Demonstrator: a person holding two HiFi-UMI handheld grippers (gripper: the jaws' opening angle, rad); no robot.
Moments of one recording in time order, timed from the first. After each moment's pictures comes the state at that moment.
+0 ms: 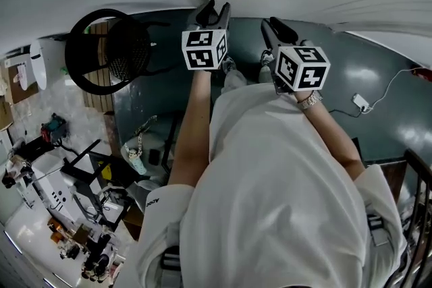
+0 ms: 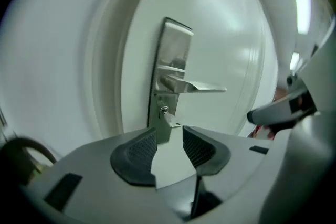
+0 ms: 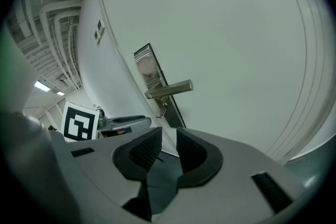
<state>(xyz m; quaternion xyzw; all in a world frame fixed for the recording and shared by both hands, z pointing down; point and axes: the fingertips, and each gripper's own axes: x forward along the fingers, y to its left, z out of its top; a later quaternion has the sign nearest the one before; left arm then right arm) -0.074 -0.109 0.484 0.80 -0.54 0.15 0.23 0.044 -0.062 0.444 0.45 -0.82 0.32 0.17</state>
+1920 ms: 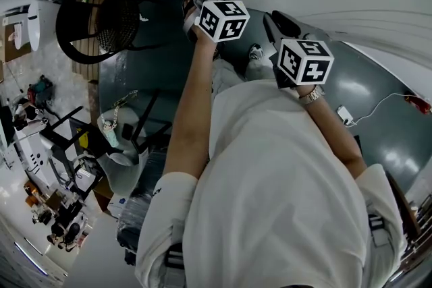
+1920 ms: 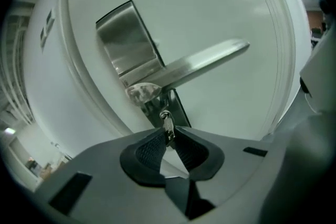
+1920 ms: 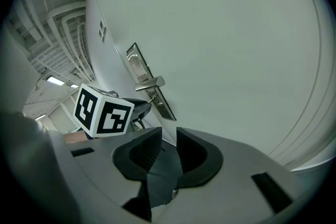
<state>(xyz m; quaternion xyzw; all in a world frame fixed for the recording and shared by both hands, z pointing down) -0.050 -0.157 0.499 0.64 -0.67 0.38 0.06 0.109 -0.082 0.469 0.38 -0.84 0.32 0.20</state>
